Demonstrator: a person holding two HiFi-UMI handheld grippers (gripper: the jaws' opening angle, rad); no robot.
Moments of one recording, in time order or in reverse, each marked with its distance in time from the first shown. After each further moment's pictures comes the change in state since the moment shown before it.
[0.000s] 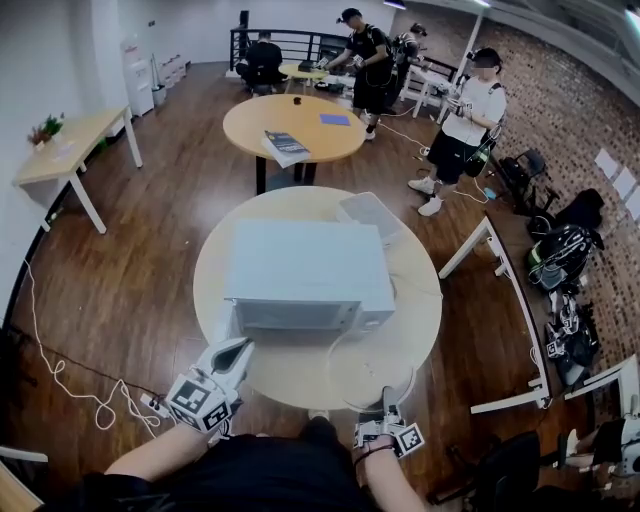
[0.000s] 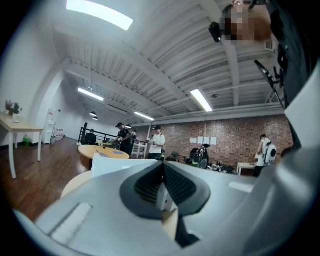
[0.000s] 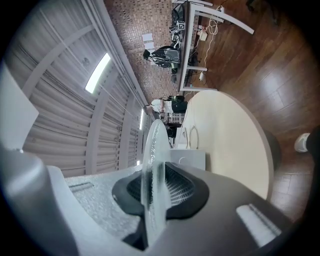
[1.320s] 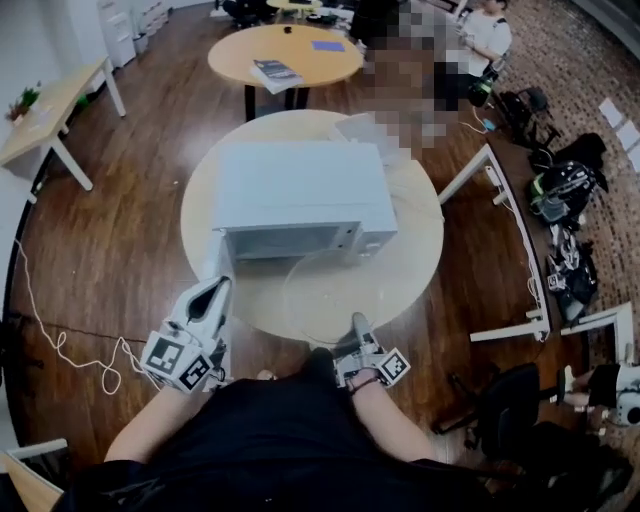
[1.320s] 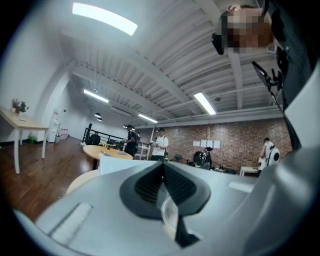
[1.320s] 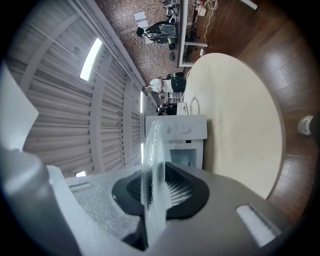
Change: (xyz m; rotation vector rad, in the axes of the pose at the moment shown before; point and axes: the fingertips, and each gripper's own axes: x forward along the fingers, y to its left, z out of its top) left arm -0.060 0.005 0.034 -0.047 -0.039 0.059; right arm 0.005 0.025 -0.106 -0.001 0.264 0.149
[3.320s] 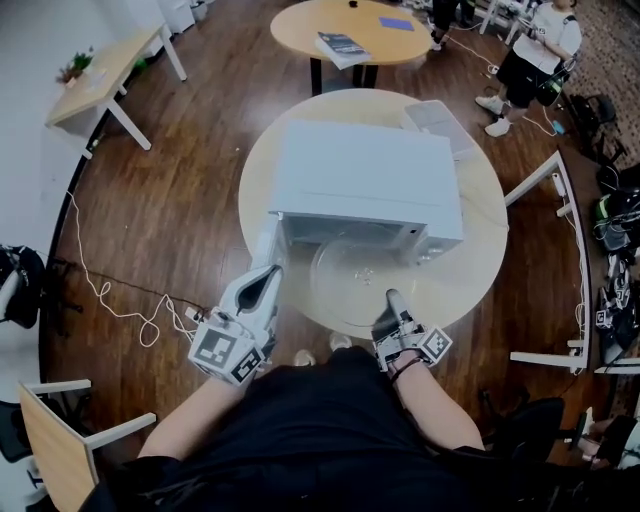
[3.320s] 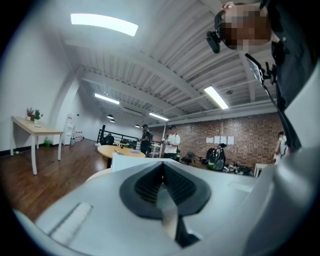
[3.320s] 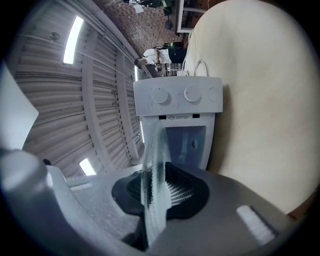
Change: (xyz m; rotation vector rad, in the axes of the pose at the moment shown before) left arm 0.028 0.005 -0.023 0.028 0.024 0.143; right arm 0.084 -0.008 -0.019 0.111 0.274 -0.078
